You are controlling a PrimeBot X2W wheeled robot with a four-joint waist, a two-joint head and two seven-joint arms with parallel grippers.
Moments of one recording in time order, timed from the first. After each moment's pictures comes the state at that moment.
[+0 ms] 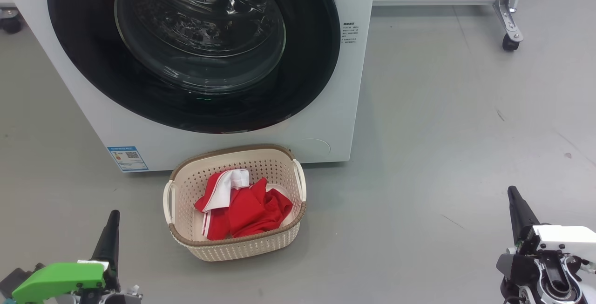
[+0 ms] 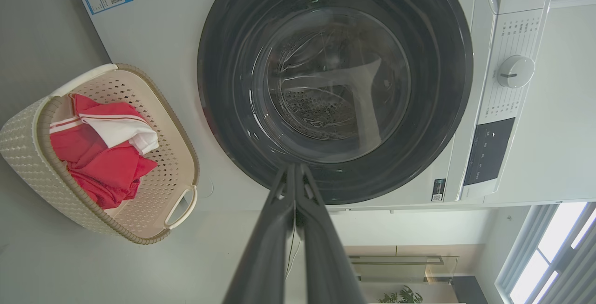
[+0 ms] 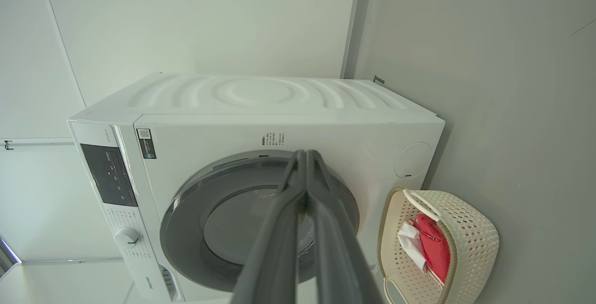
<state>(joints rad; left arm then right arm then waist) -0.05 0.09 -0.01 0.27 -1.67 -0.12 0.04 -0.05 -0.08 -0.06 0.28 1.66 0.12 0.05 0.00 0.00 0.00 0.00</state>
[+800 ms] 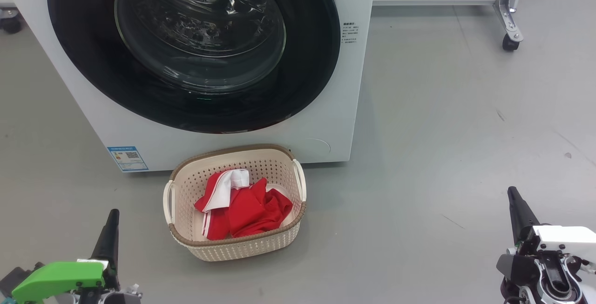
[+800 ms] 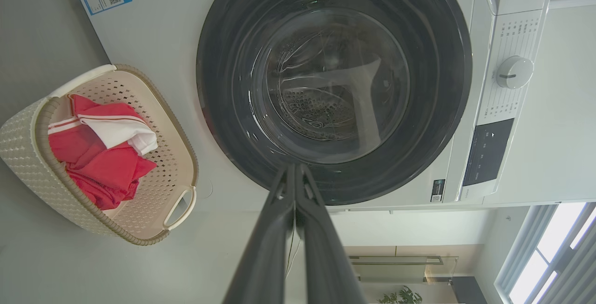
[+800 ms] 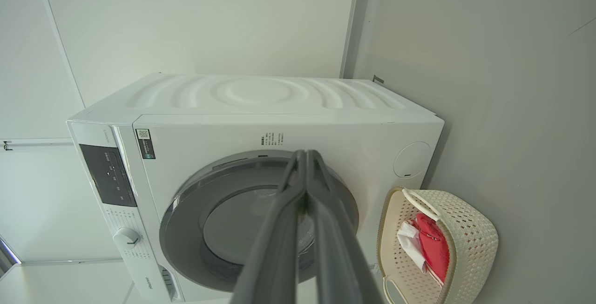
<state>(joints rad) -0.05 0.09 -0.01 0.28 -1.67 -0.12 0.04 -0.05 -0.08 -0.06 0.28 1.66 0.12 0.05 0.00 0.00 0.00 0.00</state>
